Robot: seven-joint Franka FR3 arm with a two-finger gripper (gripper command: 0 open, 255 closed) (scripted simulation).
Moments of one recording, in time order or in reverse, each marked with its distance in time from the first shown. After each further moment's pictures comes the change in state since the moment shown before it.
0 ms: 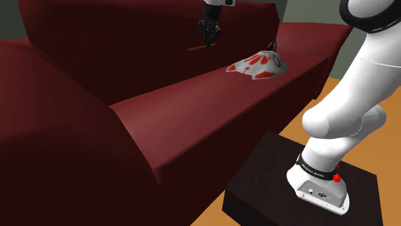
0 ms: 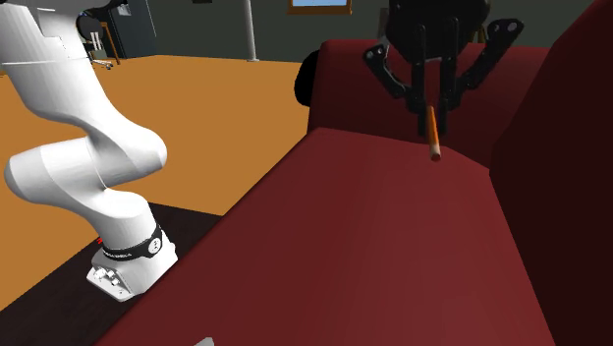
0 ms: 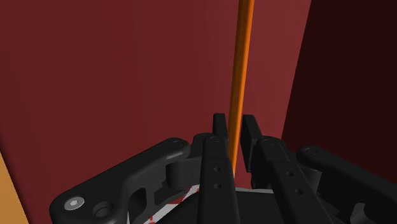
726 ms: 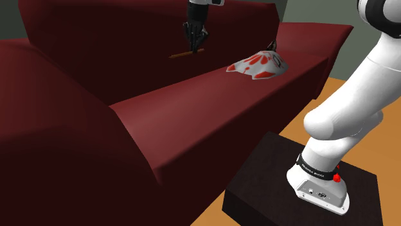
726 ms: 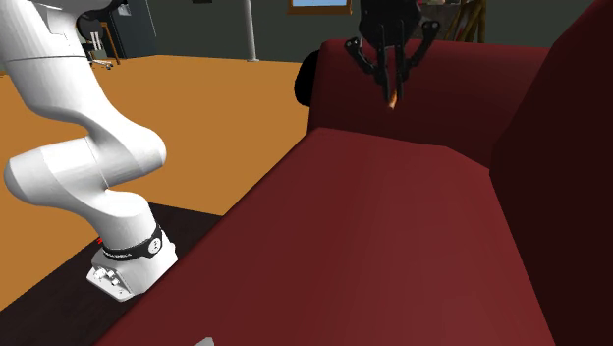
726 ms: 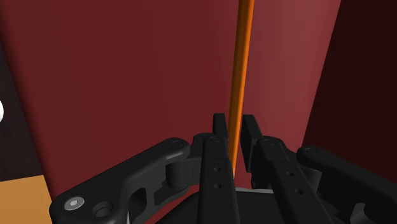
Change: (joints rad) arm 0.095 -0.117 0.116 -0.091 0.037 -0.009 0.209
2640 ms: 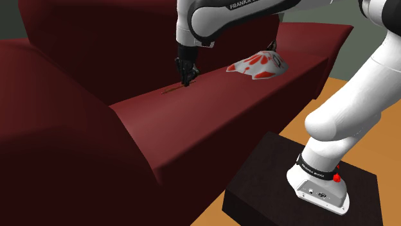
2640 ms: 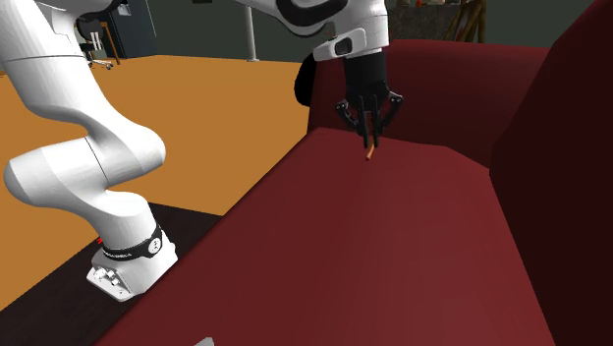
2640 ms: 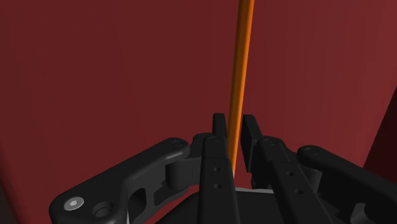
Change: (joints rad) arm 0.062 -0.032 0.102 -0.311 0.006 0.283 0.154
